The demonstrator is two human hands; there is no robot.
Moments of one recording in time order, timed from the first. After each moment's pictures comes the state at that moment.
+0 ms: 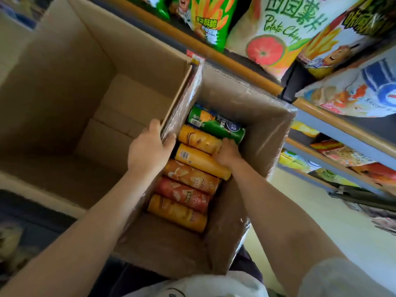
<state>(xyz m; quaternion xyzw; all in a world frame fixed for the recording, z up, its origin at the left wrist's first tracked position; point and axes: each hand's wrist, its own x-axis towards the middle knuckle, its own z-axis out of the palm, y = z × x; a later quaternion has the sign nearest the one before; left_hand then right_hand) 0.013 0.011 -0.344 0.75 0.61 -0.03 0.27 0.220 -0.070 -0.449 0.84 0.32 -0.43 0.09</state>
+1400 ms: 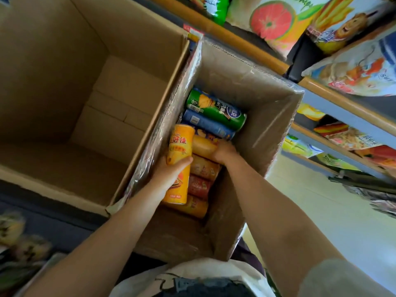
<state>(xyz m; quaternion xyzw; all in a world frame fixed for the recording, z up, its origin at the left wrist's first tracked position) 0.007 -0.070 -0.397 0.32 0.68 -0.07 0.65 0.201 -0.096 -0.468 0.81 0.29 -0.48 0.14</state>
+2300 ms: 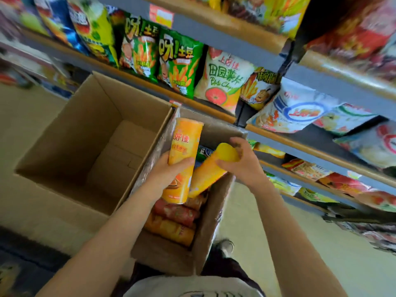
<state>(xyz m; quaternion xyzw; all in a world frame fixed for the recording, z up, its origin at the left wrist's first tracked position) 0.054 -0.057 -0.237 0.44 0.55 0.09 0.70 0.263 -0.150 -0.222 0.79 0.31 -0.42 -0.32</state>
